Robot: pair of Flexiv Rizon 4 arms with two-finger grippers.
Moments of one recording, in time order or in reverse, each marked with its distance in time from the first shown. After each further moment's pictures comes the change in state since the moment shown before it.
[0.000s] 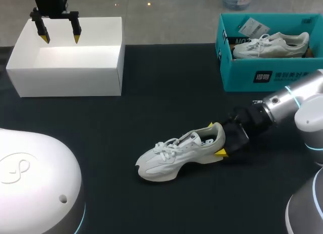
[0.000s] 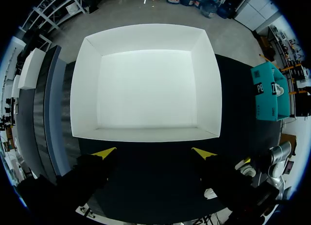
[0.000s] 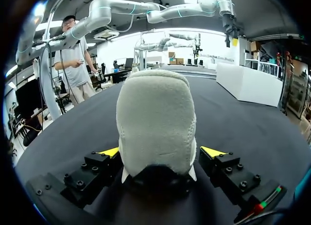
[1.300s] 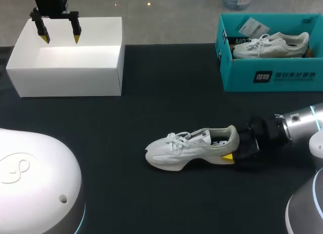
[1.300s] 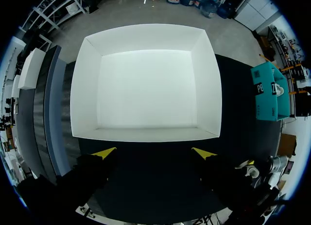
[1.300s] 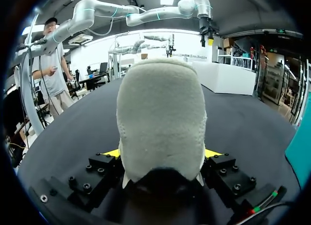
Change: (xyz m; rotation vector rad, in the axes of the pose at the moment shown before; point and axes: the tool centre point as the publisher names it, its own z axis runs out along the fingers) left arm 0.000 0.000 0.000 0.000 0.000 0.000; right arm 0.024 -0.013 -0.026 -0.009 -0.261 0.122
